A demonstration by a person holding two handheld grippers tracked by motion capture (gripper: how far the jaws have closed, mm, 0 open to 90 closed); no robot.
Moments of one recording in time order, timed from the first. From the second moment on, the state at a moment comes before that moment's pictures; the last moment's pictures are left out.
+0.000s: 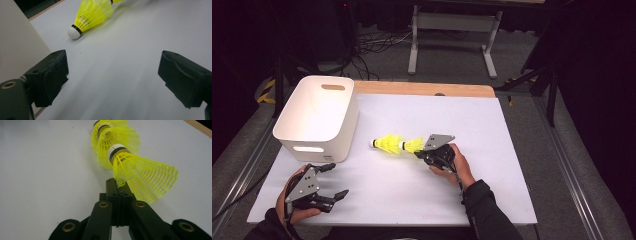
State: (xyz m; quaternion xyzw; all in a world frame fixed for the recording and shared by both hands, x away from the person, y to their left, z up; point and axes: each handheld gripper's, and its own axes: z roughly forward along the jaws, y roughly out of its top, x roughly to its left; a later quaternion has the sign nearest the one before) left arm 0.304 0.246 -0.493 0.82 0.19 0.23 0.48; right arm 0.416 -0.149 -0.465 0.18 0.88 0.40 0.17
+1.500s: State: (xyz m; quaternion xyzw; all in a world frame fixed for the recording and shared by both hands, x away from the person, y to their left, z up) left arm 0.303 0.245 -0.494 0.82 0.19 0.23 0.48; right arm 0.435 -0.106 -0.471 0.18 0.90 0.38 0.15
